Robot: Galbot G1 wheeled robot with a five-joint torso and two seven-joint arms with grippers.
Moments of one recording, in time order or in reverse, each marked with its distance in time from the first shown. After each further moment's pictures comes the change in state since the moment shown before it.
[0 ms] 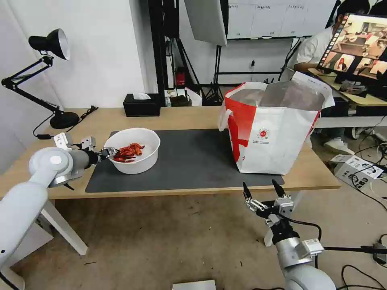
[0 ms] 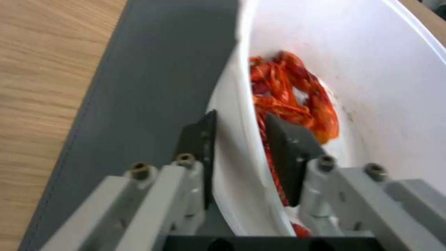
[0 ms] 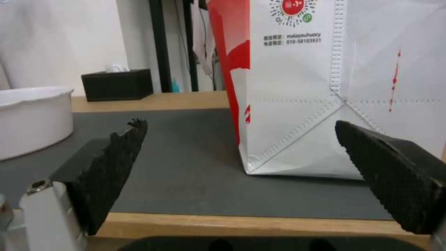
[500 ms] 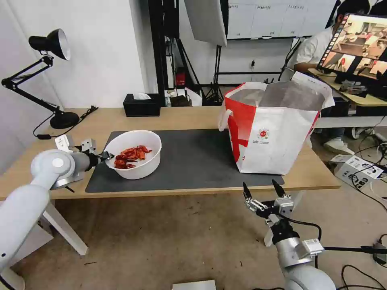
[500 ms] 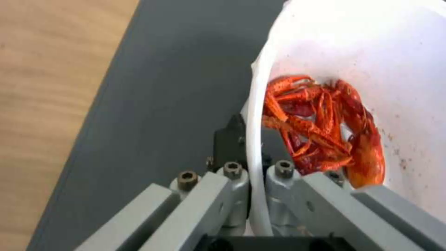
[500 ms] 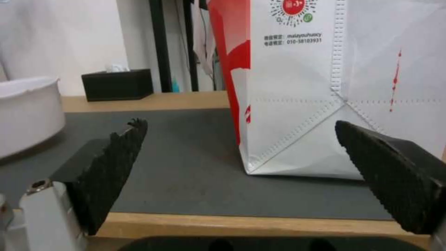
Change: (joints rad) left arm 0.015 -0.006 -0.001 -0.032 0.031 -0.042 -0.023; right arm 0.000 0.000 0.000 0.000 0.000 0.000 0.000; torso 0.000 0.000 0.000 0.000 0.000
